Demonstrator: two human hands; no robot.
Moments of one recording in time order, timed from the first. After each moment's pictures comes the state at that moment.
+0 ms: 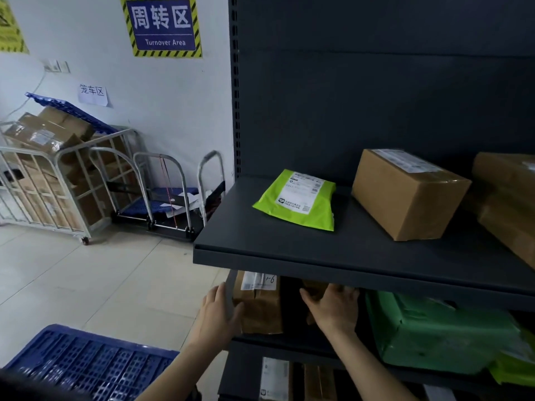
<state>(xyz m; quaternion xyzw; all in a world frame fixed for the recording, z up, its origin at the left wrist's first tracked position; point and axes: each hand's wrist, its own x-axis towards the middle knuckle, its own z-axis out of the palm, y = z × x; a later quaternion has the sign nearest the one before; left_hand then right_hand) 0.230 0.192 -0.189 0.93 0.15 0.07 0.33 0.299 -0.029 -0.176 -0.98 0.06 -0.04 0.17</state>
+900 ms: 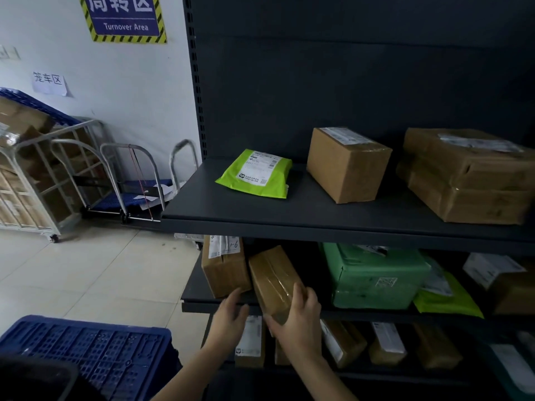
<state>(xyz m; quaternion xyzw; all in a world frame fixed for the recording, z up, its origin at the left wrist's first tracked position) 0.167 0.098 -0.207 0.85 0.11 0.00 0.51 0.173 -0.053 -0.199 -0.96 0.00 -0.06 0.27</state>
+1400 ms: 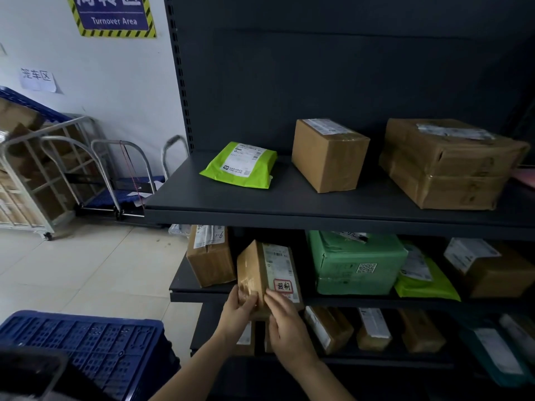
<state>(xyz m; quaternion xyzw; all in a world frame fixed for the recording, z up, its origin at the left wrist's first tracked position) 0.162 0.049 -0.207 0.66 0.16 -0.08 0.73 0.143 -0.084 -0.202 -0.91 -0.20 -0.03 0.36</state>
